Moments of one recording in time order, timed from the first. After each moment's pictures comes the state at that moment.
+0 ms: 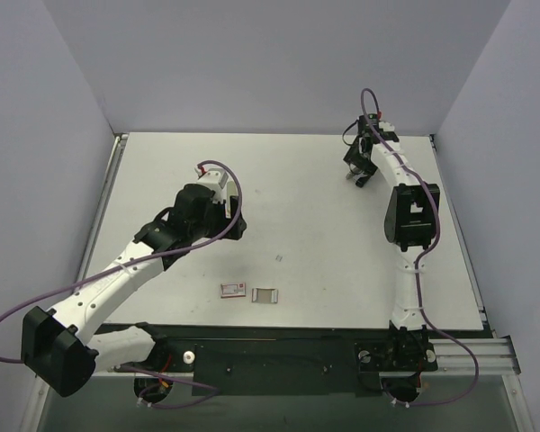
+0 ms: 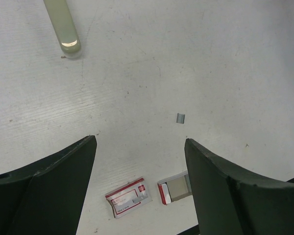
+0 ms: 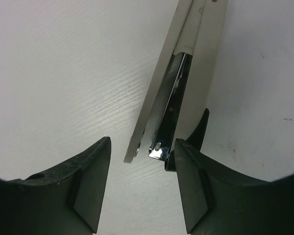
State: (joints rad) left arm -0.59 1.16 0.97 -0.41 -0.07 -0.41; right arm 0.10 2.37 2.08 -0.67 0.25 0.58
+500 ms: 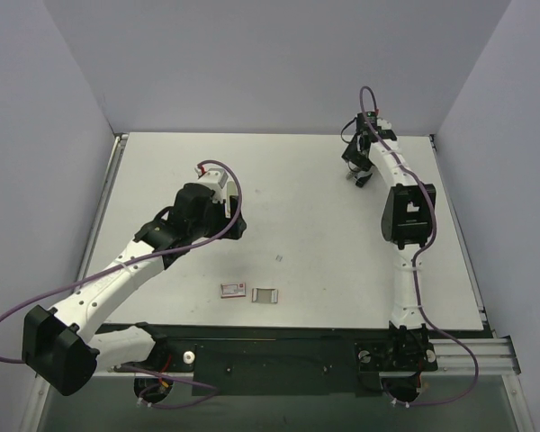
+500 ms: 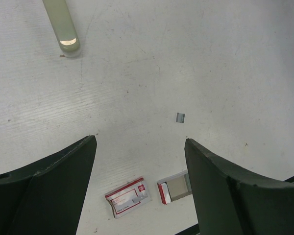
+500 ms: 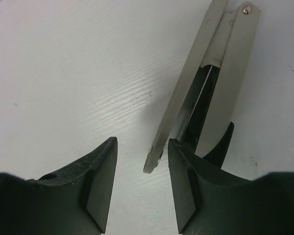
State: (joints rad) left arm -0.58 1.17 0.97 -0.41 -0.05 -0.41; right arm 0.10 2.43 2.18 -0.68 0.21 0.58
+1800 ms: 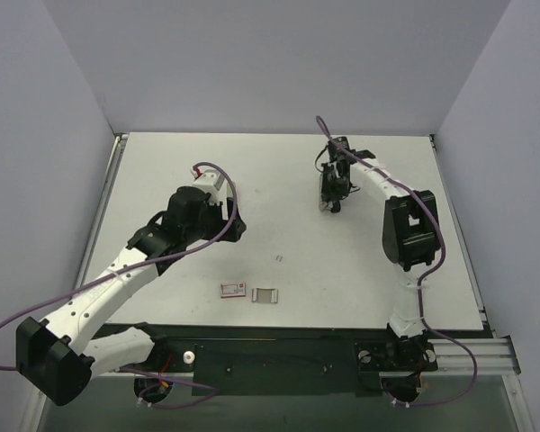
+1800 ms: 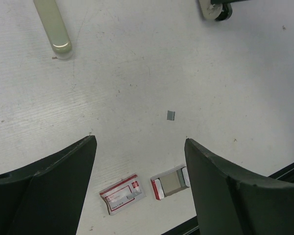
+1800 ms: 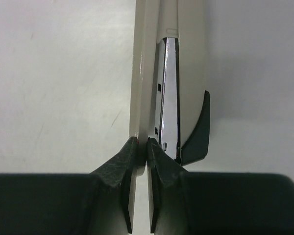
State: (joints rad) left arm -0.58 1.12 0.94 -0.40 -0.02 -0.42; right arm 0.25 2.15 1.71 -0.66 0.03 0.37
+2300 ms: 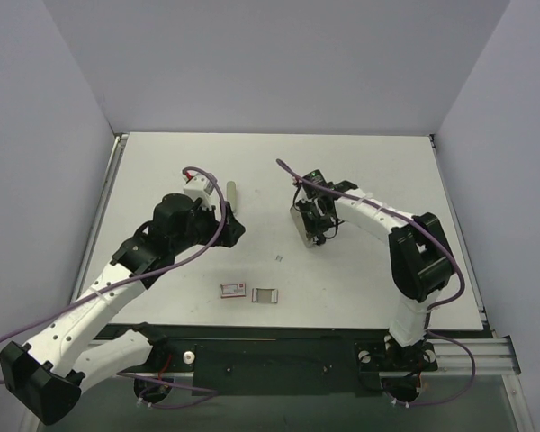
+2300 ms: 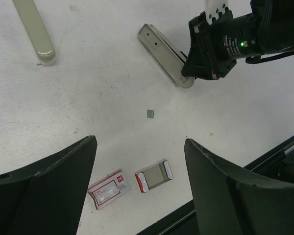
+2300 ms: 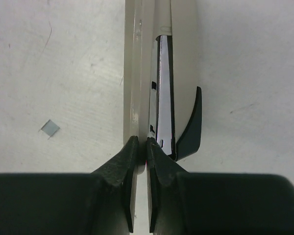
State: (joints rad) left arm -0.60 0.98 0.92 -0.41 0.02 -0.44; right arm 0.51 1.84 1.30 -0.63 0.00 0.18
